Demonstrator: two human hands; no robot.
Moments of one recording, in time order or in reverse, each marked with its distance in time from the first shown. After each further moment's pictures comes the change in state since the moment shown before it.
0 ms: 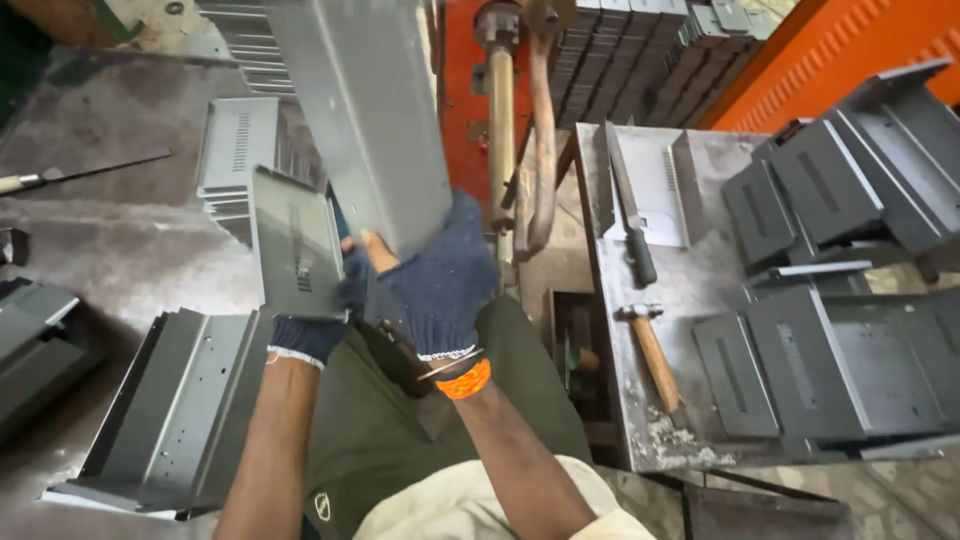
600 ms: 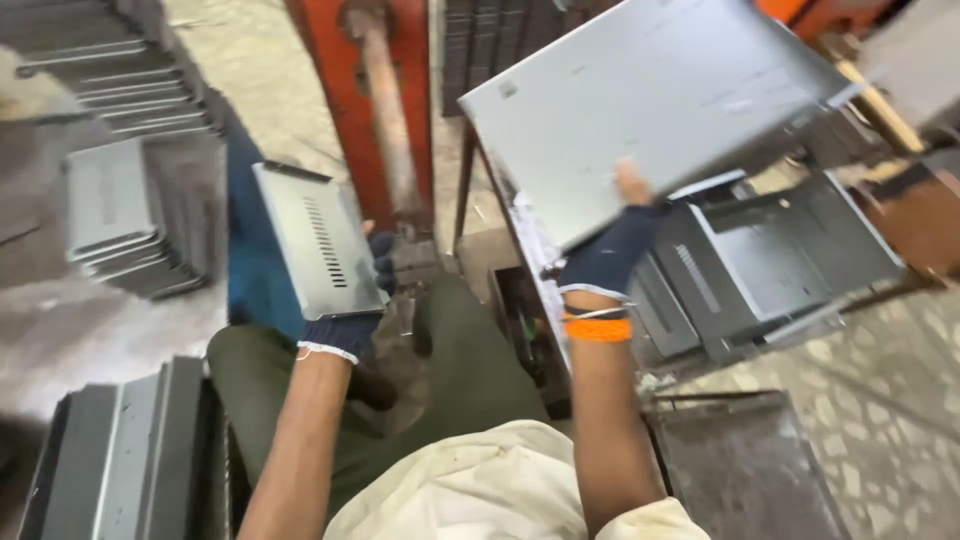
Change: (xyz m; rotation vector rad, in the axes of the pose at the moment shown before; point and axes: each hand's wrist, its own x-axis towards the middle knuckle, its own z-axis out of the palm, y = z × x) left_hand 0.106 -0.113 0.028 0.171 0.388 -0.091; right_hand 0.086 0.182 -0.166 1.010 0.765 0.404
